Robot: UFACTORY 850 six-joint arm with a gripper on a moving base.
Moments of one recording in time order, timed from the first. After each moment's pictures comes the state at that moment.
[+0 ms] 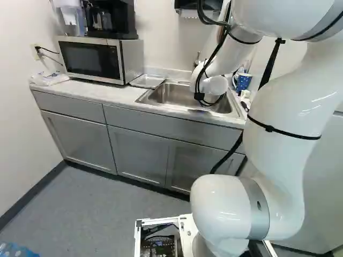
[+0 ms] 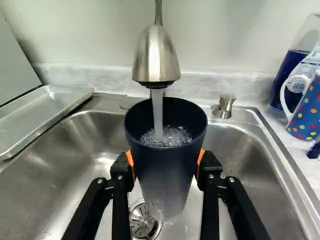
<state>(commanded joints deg) -10.9 -8.9 -46.3 -0.1 33.6 0.0</state>
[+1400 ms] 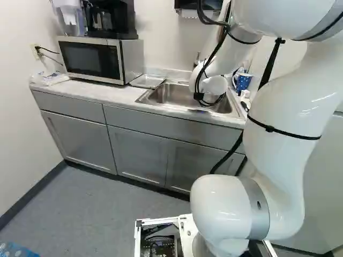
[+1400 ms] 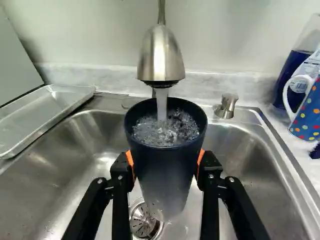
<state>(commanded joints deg) -9.9 -8.7 -46.1 -0.1 33.6 0.0</state>
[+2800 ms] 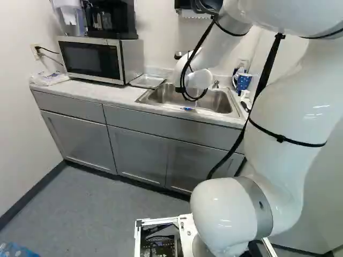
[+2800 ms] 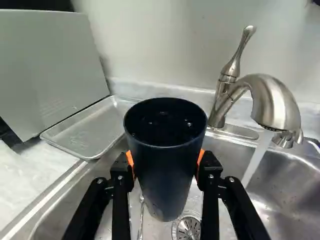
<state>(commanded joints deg) 0.9 -5.0 -46.9 -0.1 33.6 0.0</state>
